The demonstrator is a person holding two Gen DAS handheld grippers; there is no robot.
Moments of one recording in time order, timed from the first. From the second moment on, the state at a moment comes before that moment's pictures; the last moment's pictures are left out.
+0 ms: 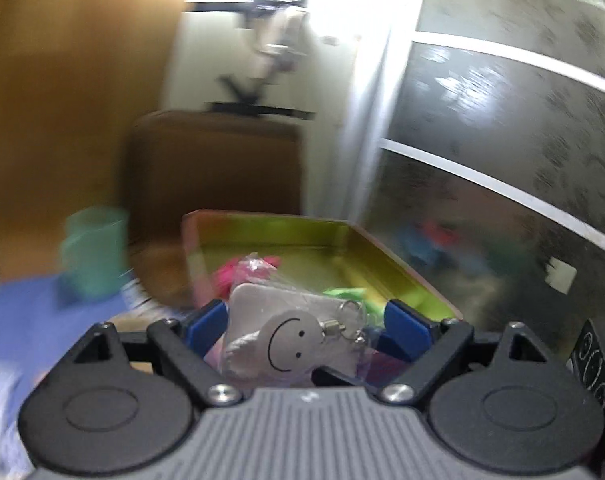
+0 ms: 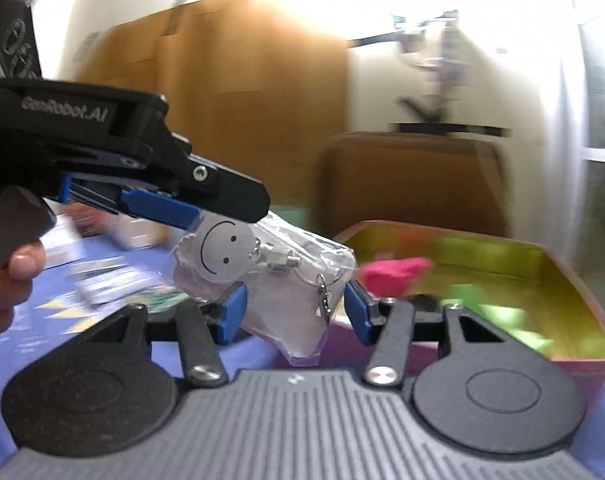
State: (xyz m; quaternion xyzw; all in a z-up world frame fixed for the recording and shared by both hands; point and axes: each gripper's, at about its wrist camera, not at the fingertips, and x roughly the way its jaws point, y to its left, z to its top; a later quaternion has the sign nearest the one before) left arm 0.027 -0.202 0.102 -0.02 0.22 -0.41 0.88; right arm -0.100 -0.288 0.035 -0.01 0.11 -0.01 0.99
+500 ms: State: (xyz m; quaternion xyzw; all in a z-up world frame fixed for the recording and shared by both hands) left arm 0.080 -0.301 0.071 -0.02 0.28 -0.39 0.87; right arm -0.079 -0.399 0.017 -0.02 0.11 -0.21 0.97
